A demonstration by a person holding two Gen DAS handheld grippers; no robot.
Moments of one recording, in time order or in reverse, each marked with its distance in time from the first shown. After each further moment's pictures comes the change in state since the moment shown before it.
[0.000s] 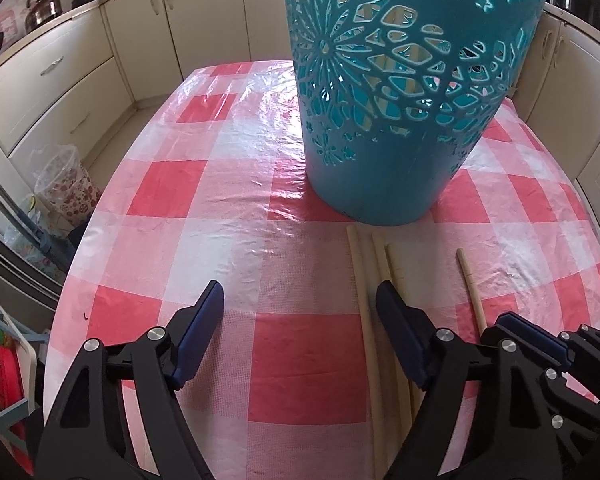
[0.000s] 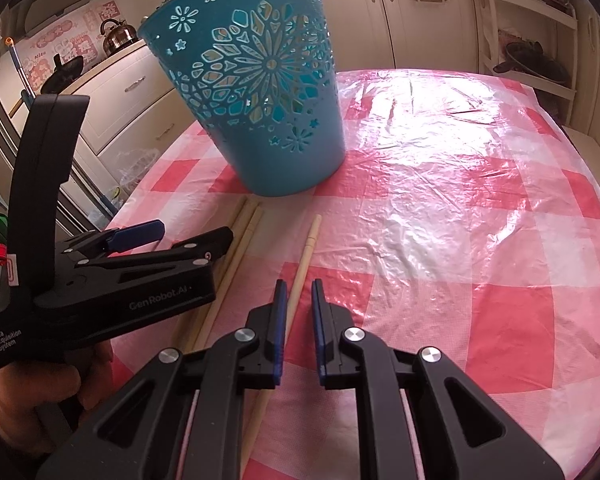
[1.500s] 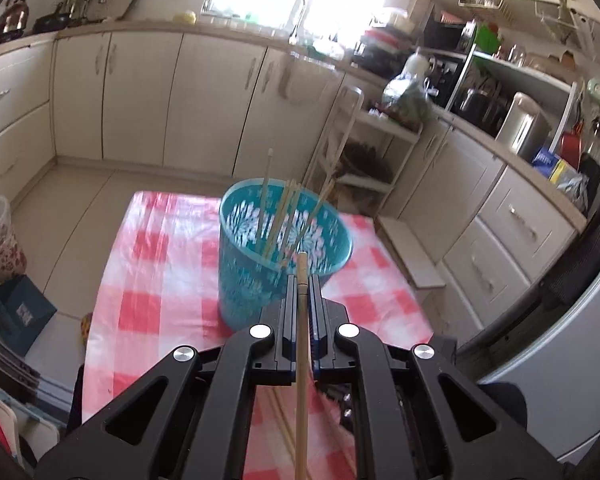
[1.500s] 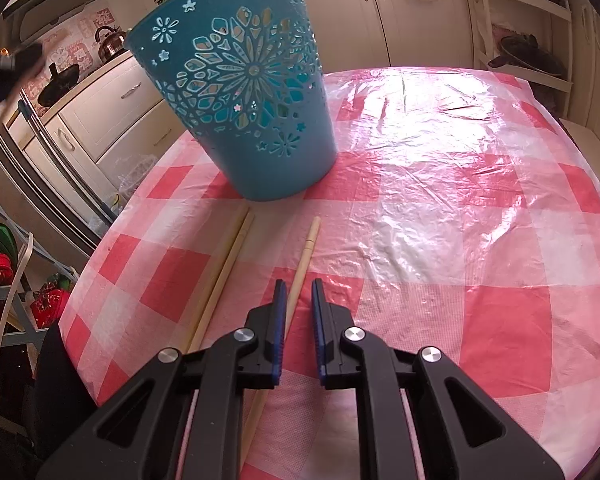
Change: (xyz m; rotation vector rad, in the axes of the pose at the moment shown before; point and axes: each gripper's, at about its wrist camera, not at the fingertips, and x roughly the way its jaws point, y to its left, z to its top) left arm -0.177 0.044 0.066 -0.038 -0.315 -0.455; right arm -0.003 -0.005 0.001 0.030 -0.004 0.006
